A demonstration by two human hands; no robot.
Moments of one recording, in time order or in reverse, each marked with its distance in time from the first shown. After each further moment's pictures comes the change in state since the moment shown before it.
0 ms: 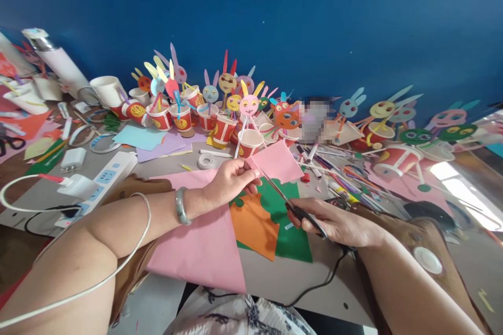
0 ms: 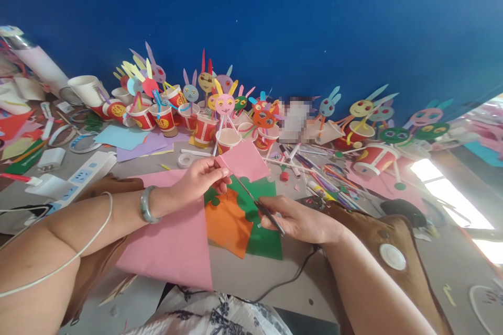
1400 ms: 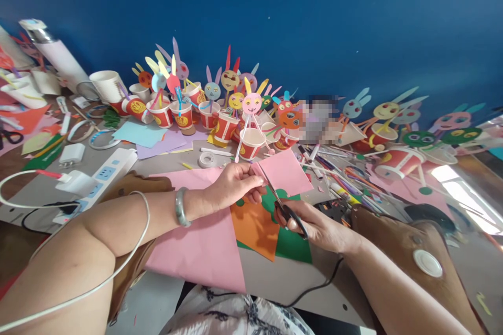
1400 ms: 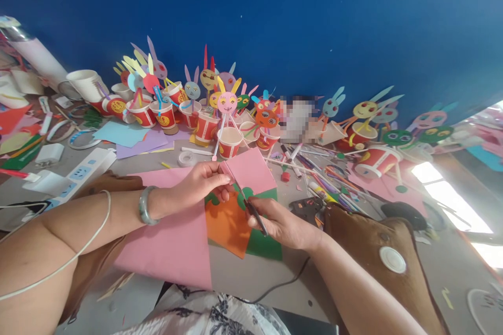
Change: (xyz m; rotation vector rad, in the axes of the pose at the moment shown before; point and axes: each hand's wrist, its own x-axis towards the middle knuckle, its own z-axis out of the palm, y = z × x) left_hand -0.006 -0.001 0.001 -0.078 -0.088 -0.086; right_hand 0.017 0.007 0.028 0.243 0.007 -0.031
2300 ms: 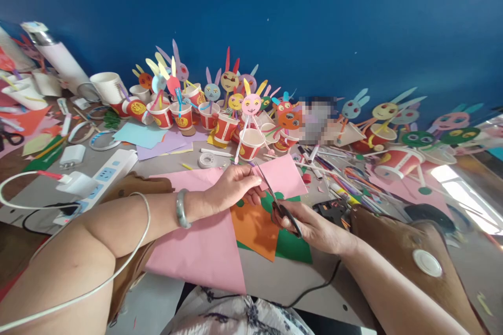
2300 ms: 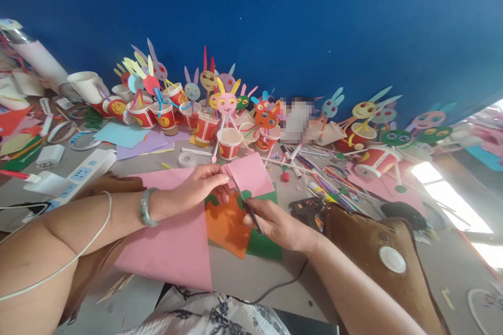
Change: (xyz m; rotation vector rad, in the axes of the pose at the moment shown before) left_hand 0.000 -0.002 -0.002 0.034 -0.018 -0.043; right_hand 0.003 0.005 0.008 0.023 0.026 -0.006
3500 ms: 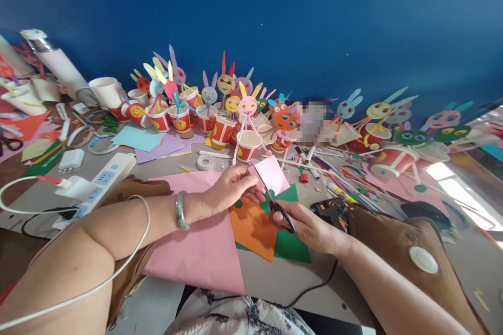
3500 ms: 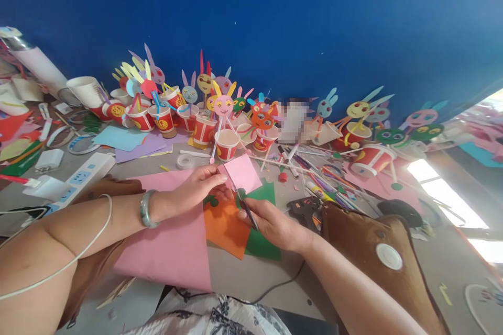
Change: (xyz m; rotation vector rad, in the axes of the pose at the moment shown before) left_hand 0.001 -0.001 0.005 -0.079 -0.010 0.025; right_hand 0.001 -0.006 0.007 0.052 0.075 0.074
